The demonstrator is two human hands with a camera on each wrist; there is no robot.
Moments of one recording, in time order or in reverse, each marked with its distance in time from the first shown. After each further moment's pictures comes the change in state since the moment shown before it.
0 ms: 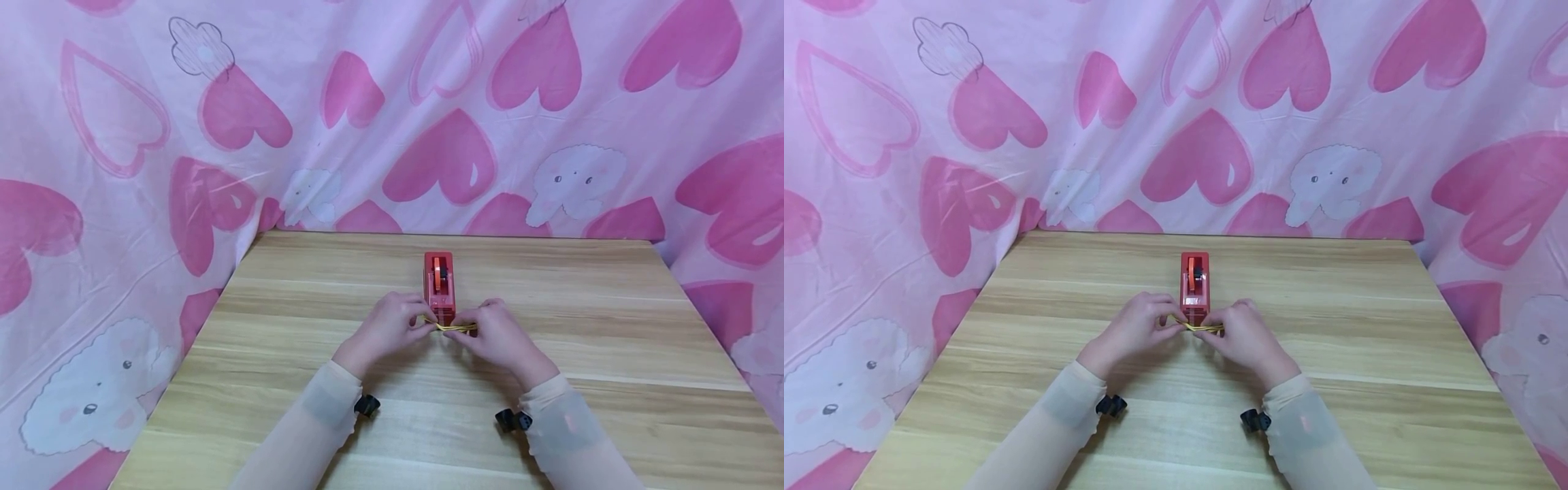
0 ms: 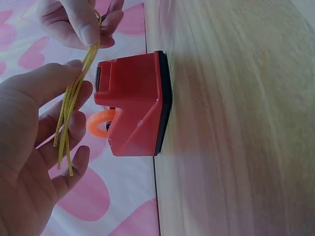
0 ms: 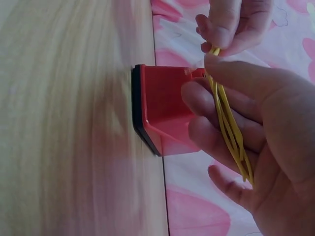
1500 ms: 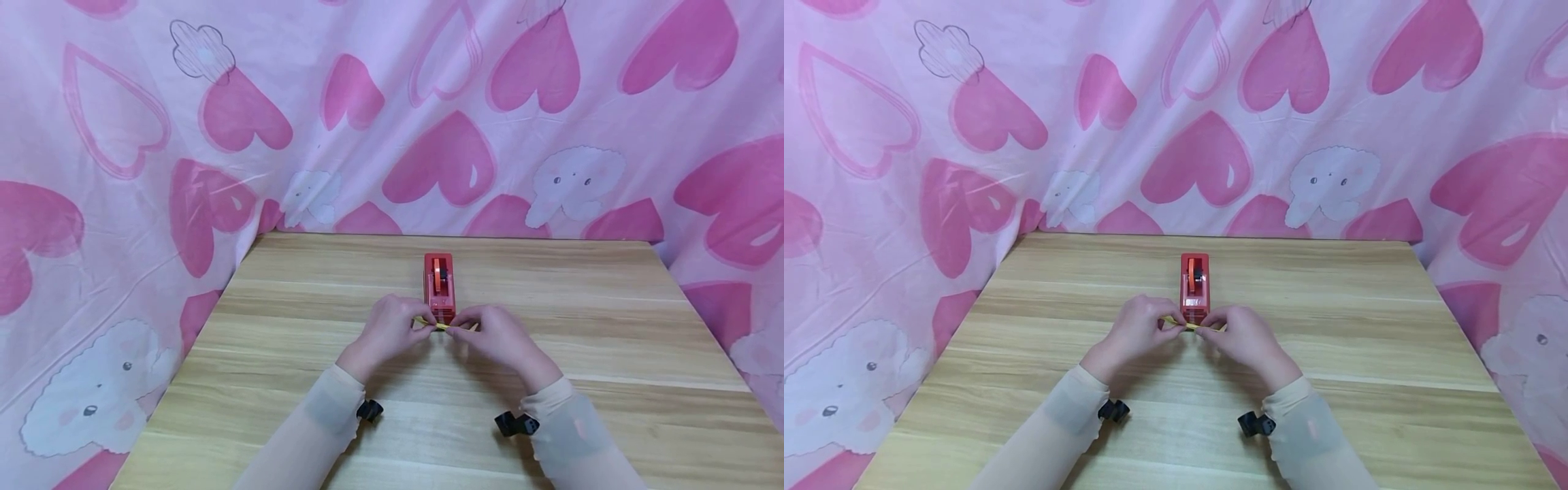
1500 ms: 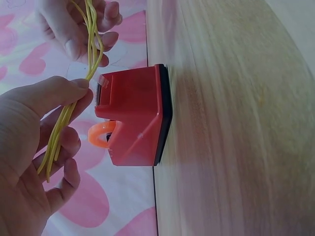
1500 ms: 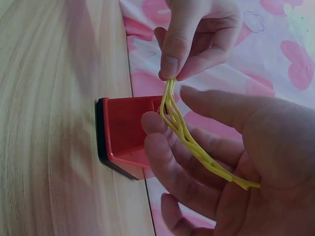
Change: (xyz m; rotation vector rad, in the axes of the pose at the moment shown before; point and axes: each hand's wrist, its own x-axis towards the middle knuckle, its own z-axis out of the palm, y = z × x) left_hand -0.001 0.005 0.003 0.068 0.107 -0.004; right_hand -0.002 -0.018 -0.012 0.260 -0.093 0.340
